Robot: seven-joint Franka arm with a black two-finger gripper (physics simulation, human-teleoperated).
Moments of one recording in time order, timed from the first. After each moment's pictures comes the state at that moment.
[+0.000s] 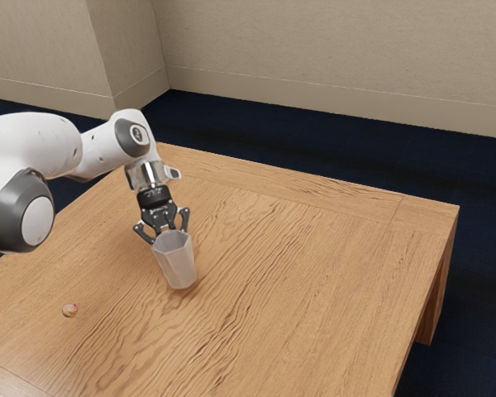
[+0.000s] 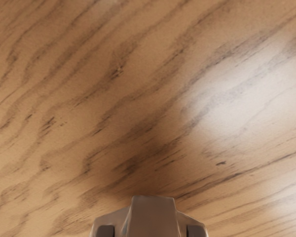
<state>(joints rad) 0.10 0.74 0.18 -1.35 -0.53 1.49 -0.53</state>
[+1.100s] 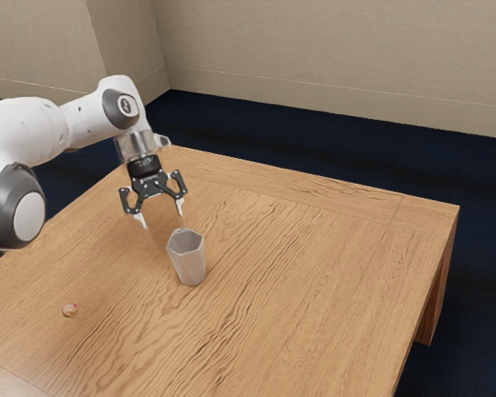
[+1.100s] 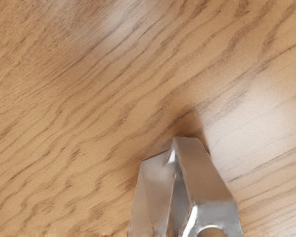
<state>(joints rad) 0.13 0.71 0.17 -1.23 -0.44 1.48 -0.59</state>
